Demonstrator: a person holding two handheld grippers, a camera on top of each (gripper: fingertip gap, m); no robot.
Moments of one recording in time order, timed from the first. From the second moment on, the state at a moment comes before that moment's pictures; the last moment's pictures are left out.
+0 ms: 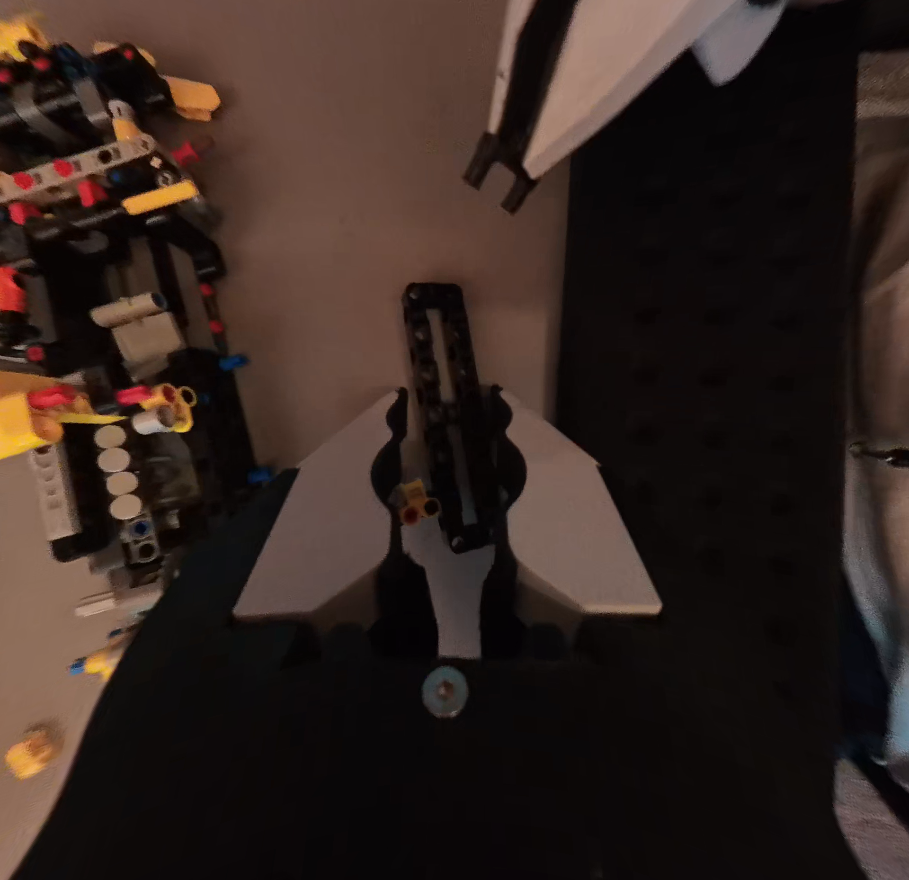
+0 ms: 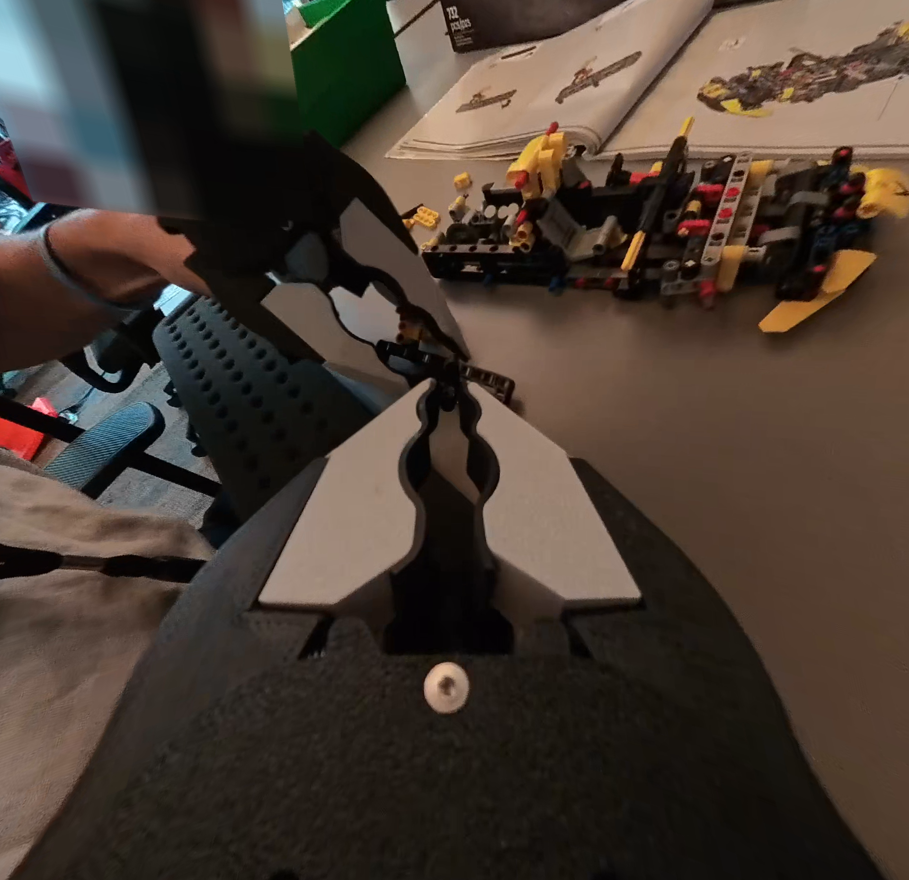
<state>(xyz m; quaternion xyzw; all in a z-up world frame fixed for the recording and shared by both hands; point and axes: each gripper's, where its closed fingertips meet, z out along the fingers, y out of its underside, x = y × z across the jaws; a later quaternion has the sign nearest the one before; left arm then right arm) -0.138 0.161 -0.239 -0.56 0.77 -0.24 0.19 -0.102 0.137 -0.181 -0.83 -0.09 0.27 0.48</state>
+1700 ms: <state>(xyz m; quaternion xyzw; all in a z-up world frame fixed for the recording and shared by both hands) -0.136 0.156 -0.238 -0.58 0.76 -0.10 0.28 -0.119 0.155 -0.225 -0.94 -0.10 0.08 0.31</state>
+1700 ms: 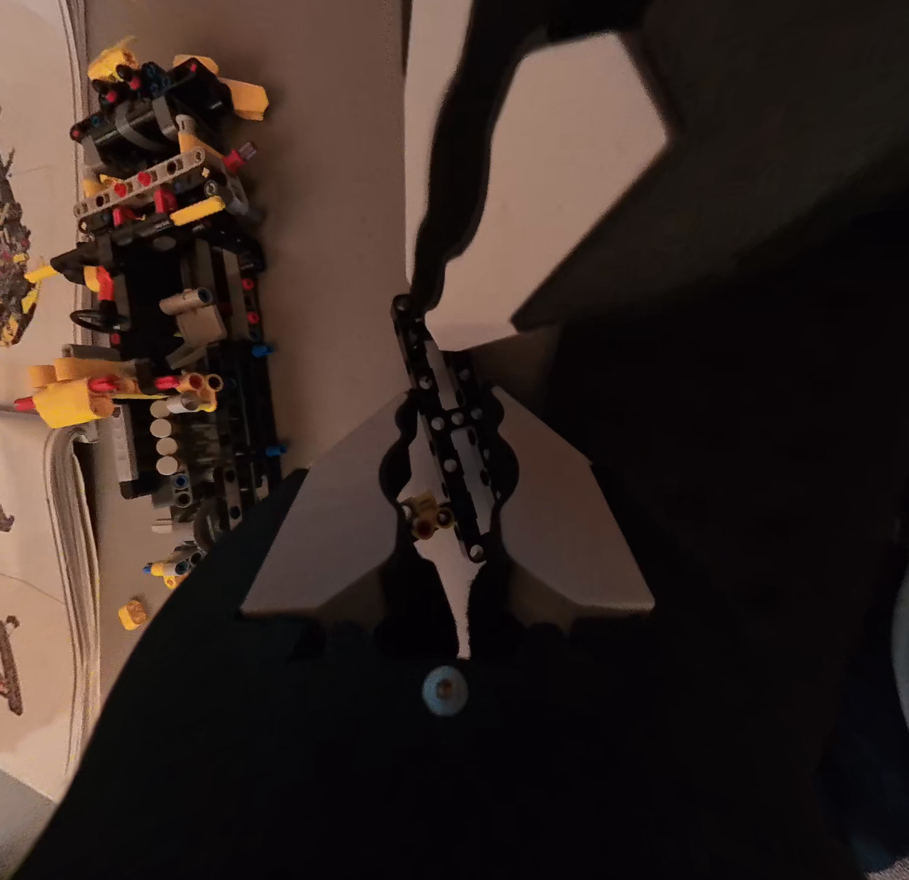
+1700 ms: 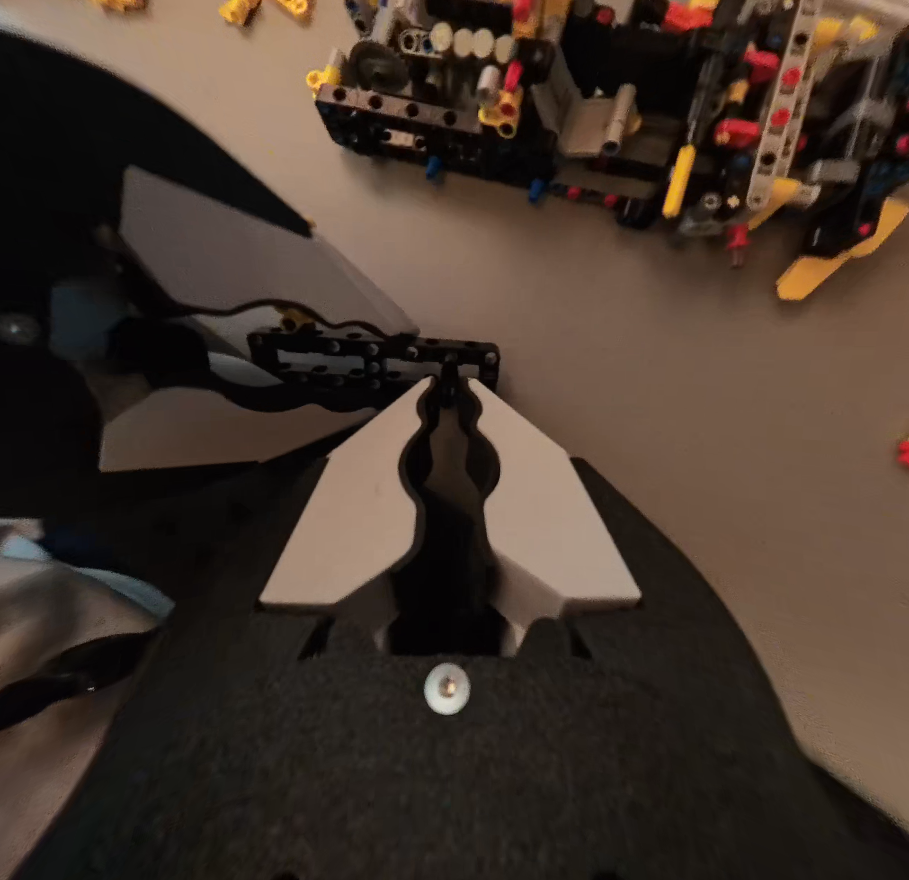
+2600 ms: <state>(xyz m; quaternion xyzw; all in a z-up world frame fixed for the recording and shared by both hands) -0.130 0.158 -0.238 -0.59 0.73 -0.15 0.31 -0.116 0.163 -0.234 -0.97 -0.13 0.08 0.19</state>
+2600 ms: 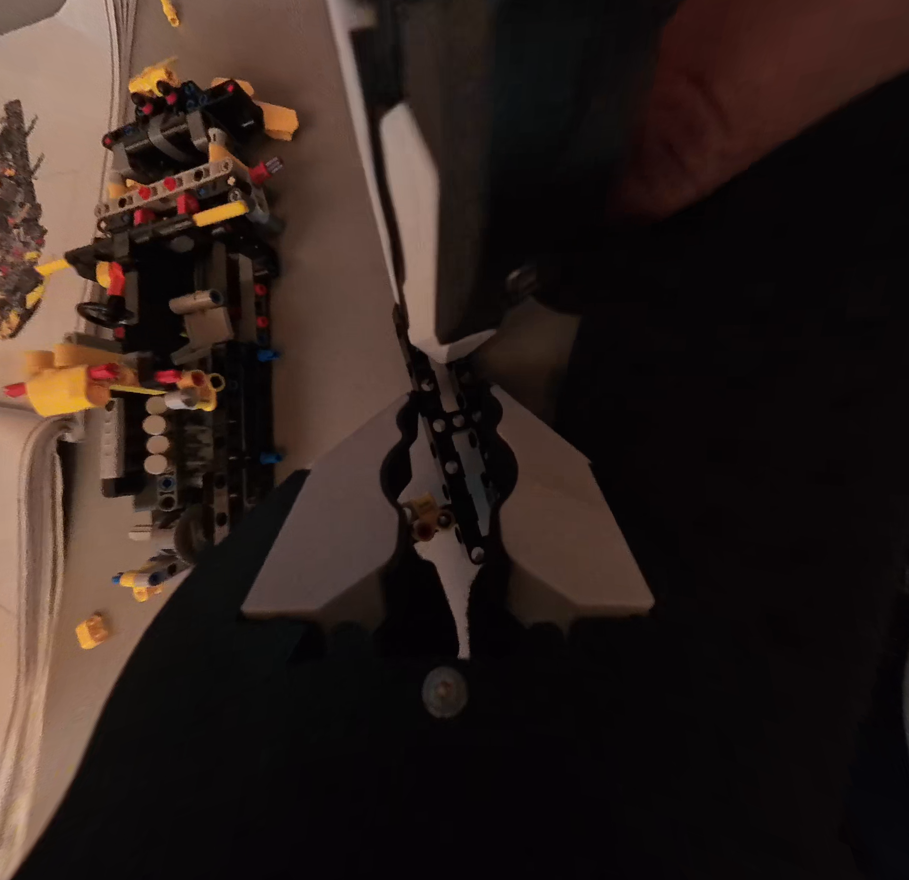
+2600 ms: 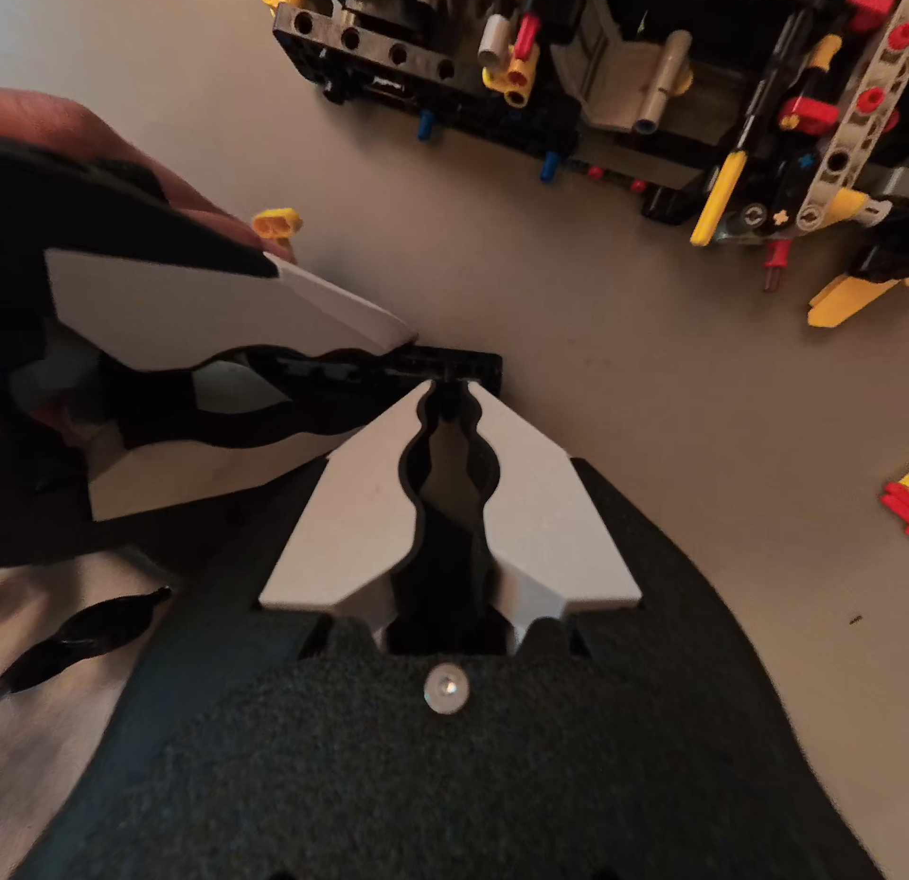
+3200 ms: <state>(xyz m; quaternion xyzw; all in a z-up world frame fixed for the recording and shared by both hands) -0.132 0.165 -0.232 -0.64 0.67 -0.26 0.26 -0.113 0.166 -0.217 -0.95 -0.13 0.15 0.25</state>
